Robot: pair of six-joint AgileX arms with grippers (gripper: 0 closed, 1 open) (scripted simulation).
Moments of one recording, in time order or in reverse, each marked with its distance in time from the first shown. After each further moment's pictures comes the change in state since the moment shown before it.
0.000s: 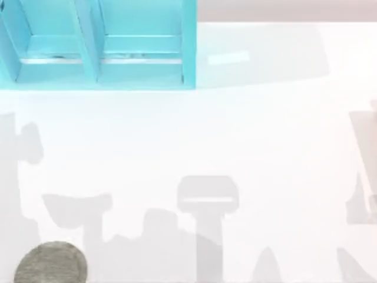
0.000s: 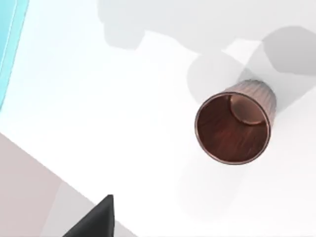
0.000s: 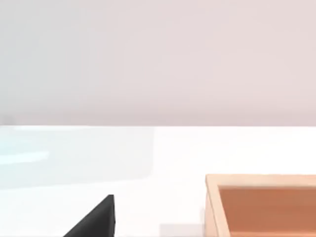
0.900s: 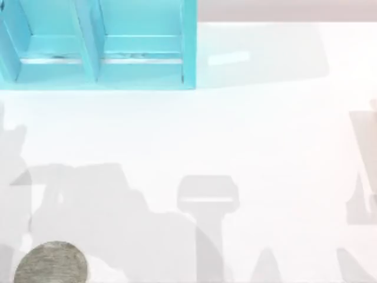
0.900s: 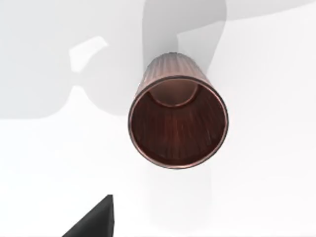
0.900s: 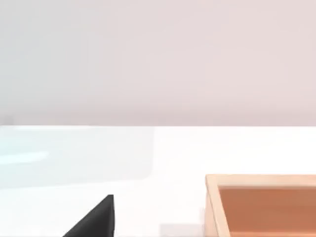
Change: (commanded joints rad) left arm 0.051 0.452 0.346 -0.327 -0.030 0.505; right arm 0.000 0.000 0.000 0.000 0.000 0.000
